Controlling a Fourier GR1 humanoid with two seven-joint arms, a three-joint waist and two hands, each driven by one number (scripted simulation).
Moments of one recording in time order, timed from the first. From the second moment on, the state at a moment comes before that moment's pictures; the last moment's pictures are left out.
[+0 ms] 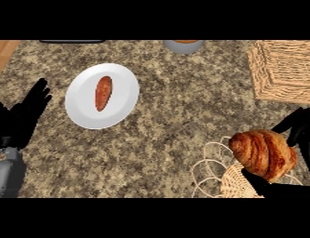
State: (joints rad) left arm -0.20 0.27 0.16 -1.39 0.06 -0.07 0.22; right arm -0.17 -0.05 -0.07 -2.32 0.56 0.41 0.47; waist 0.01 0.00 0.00
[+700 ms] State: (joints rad) left arm -0.20 0.24 0.15 -1.42 0.04 -0.05 0.23; right arm -0.59 -0.31 -0.33 -1.89 0.57 0.33 0.50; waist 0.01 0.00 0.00
